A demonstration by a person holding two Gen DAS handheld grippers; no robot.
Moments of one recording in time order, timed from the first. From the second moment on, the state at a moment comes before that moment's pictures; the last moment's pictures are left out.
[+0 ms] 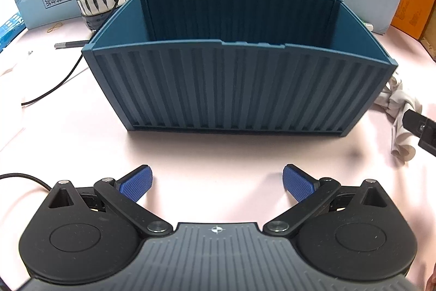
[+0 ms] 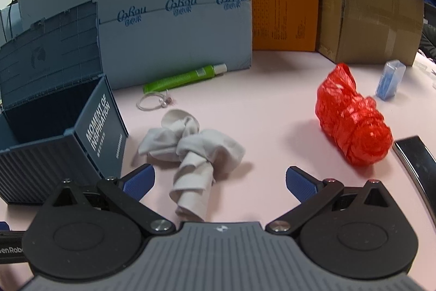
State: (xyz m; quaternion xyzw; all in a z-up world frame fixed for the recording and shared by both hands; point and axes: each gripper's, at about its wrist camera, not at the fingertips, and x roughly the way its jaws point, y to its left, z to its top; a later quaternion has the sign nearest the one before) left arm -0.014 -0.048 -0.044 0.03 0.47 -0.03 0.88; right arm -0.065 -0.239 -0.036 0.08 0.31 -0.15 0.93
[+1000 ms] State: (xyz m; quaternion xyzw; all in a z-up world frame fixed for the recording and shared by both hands) left arm -0.036 -0.079 -0.042 0.06 0.46 -0.11 0.88; right arm -0.058 -0.242 -0.041 0.09 0.33 -0.11 0.94
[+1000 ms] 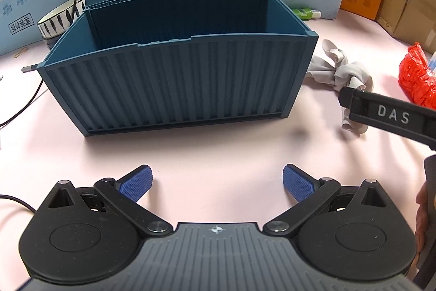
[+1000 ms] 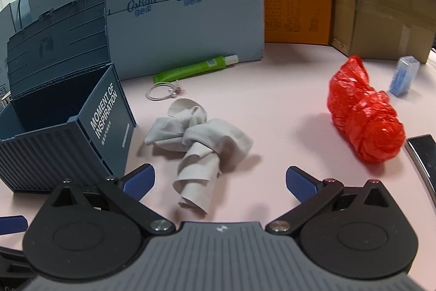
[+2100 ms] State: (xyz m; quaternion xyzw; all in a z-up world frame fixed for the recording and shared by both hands) left arm -0.019 -0.070 -0.046 0.06 0.48 -0.10 0.87; right arm -0.042 -0.237 -0.048 0.08 0.33 -0.10 0.93
